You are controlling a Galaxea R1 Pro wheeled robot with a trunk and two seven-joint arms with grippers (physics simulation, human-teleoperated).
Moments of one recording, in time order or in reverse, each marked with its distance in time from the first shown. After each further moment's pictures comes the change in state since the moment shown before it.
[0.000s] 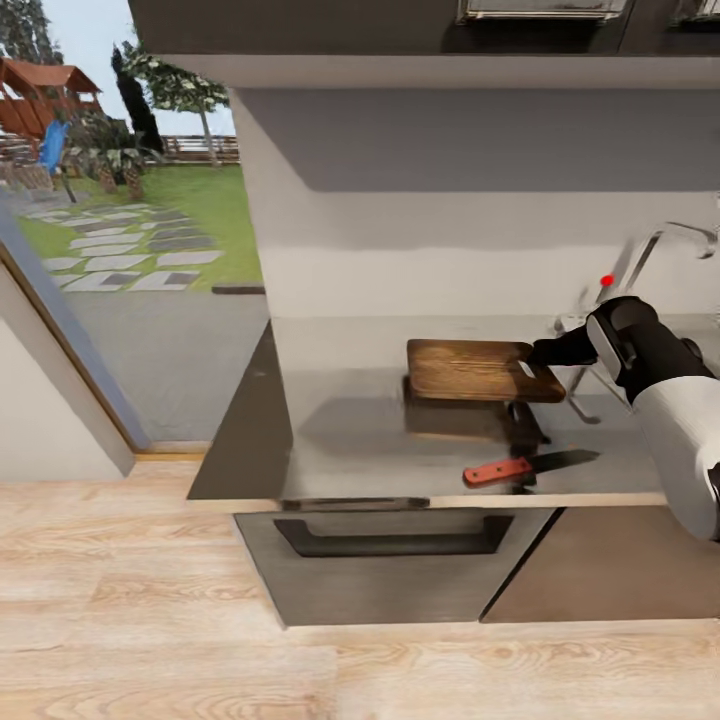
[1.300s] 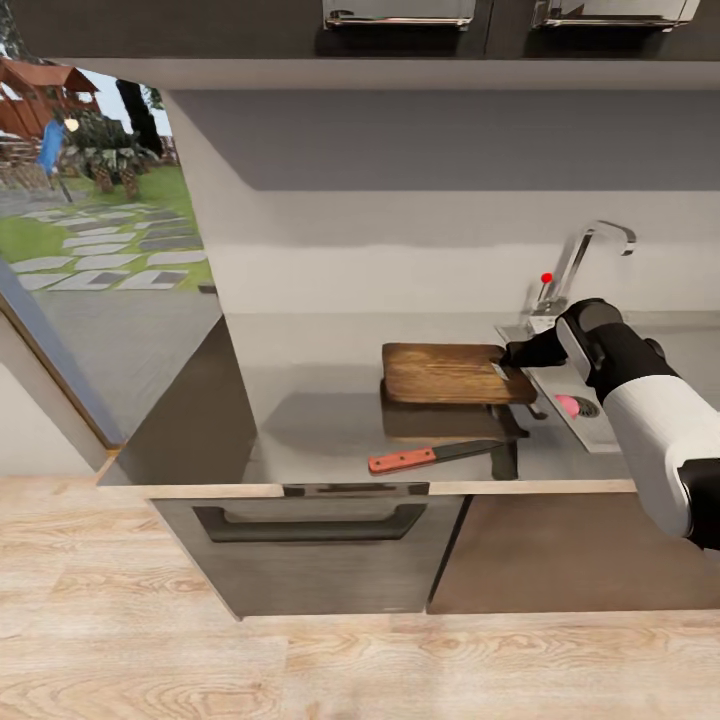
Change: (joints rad) left arm 0.000 0.000 0.000 -0.002 0.000 -0.001 0.000; right arm 0.000 0.076 0.014 0.015 -0.007 -0.001 0.004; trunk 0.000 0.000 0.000
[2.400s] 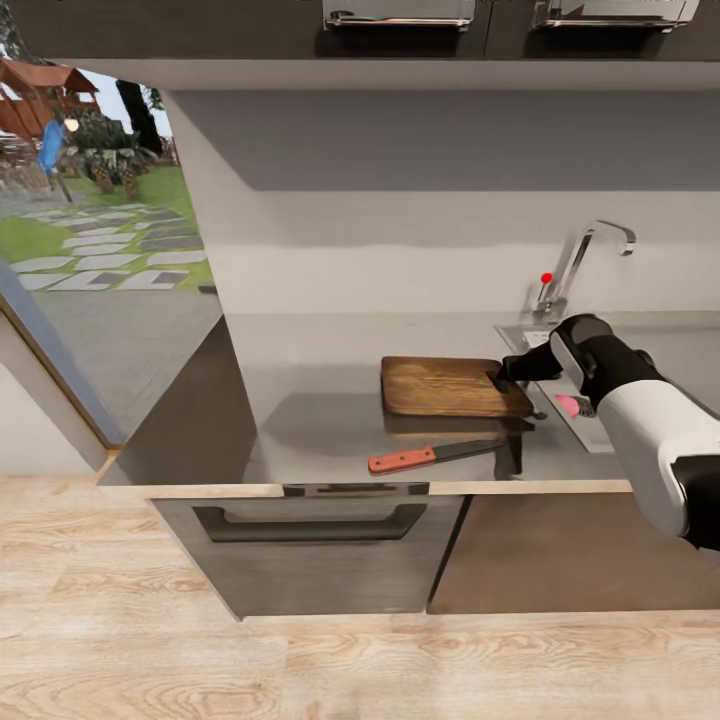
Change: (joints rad) left arm 0.000 0.000 0.001 0.000 0.000 0.000 0.000; right arm -0.001 0.011 -0.001 0.109 0.003 -0.048 0.005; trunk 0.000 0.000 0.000
